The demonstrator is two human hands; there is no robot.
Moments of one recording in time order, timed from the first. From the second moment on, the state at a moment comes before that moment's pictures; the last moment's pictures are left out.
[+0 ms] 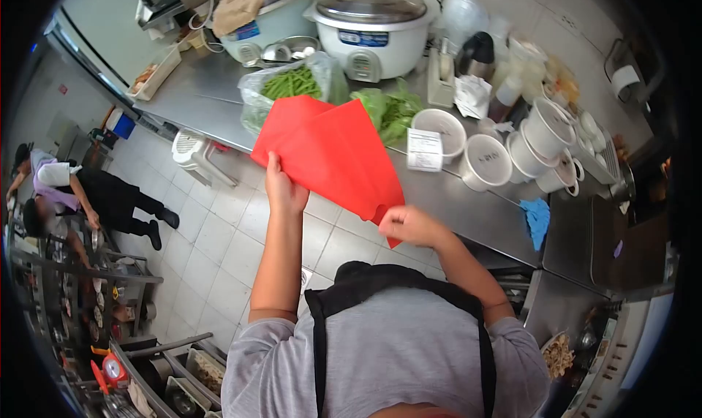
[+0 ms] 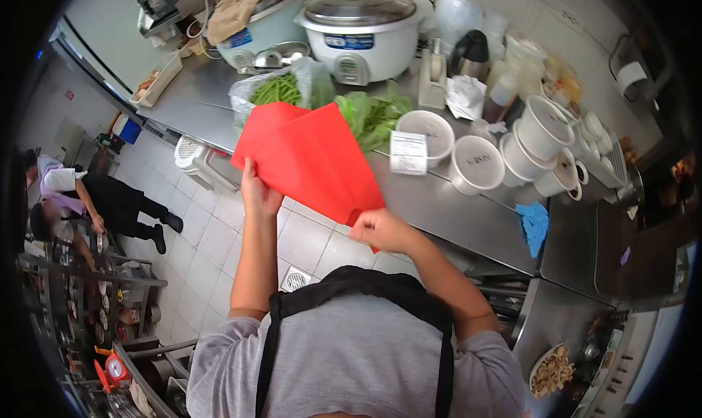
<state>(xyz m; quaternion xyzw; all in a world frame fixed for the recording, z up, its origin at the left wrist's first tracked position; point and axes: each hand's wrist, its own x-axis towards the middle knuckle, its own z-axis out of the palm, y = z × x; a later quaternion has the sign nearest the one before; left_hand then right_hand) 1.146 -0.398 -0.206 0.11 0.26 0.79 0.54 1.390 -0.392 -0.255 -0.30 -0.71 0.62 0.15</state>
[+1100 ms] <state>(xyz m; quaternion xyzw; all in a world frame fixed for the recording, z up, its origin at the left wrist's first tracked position) 1.148 -0.458 -0.245 0.36 0.53 0.58 0.50 1.273 -0.386 -0.270 -0.29 -0.77 0.48 0.29</state>
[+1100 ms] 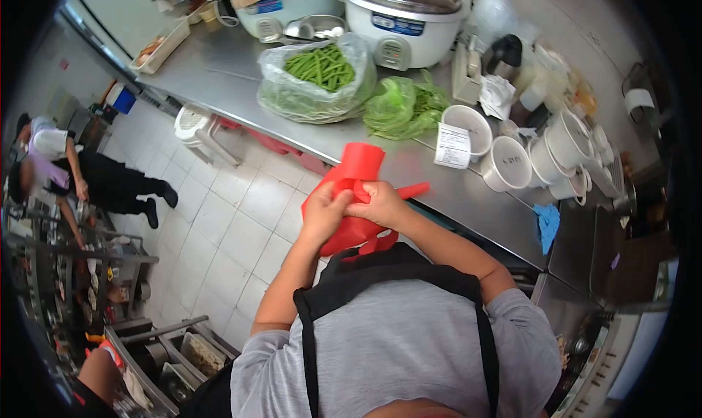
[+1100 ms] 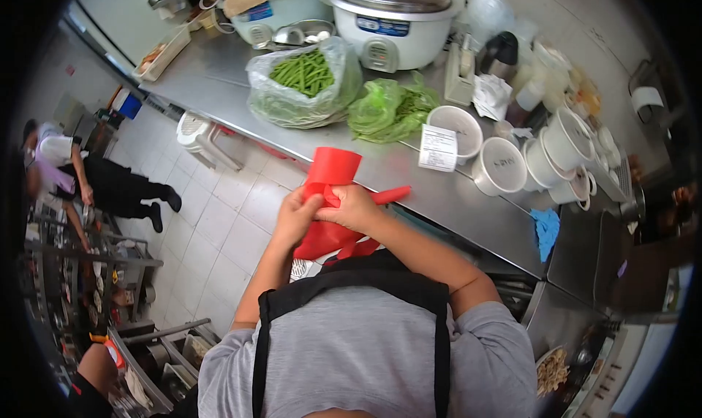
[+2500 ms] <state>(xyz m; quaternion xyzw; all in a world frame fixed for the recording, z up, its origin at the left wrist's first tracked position) 1.130 -0.435 -0.151 0.67 0.50 0.44 0.33 1.302 -0.377 -0.173 -0.32 -0.85 0.30 0.31</state>
